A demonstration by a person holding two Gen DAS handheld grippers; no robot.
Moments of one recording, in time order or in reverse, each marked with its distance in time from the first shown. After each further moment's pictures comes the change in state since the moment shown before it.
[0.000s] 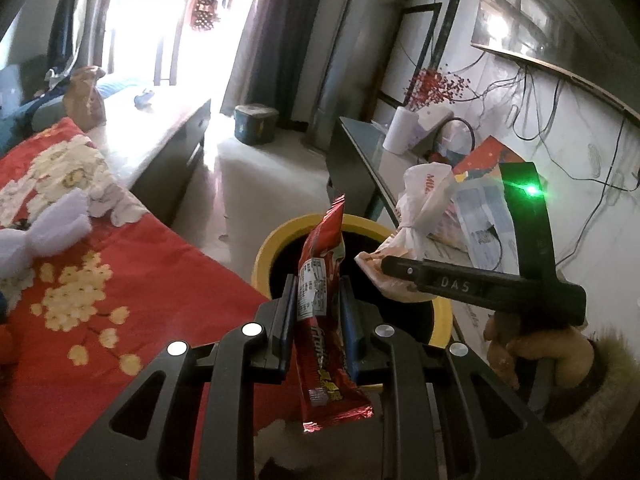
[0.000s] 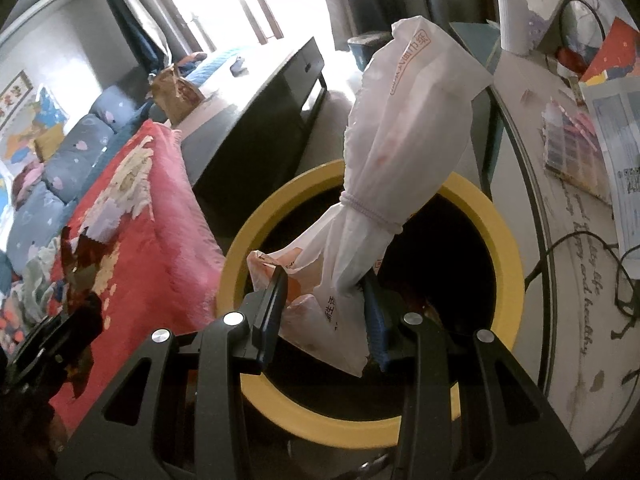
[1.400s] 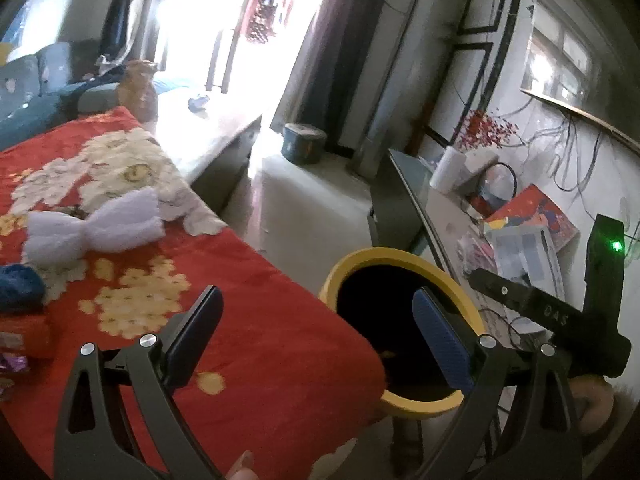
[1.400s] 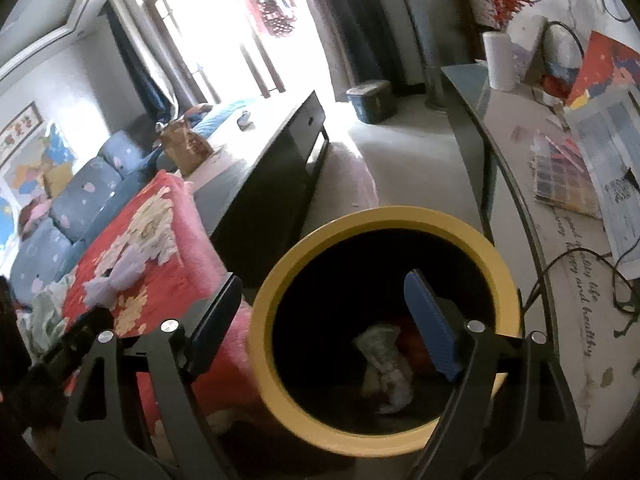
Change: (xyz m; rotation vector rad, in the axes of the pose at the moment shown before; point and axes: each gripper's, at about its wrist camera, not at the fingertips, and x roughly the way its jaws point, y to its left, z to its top) left arm -0.028 0.054 0.008 -0.139 -0.109 0.140; right arm -0.038 0.017 -0.001 0.027 -0.208 0.022
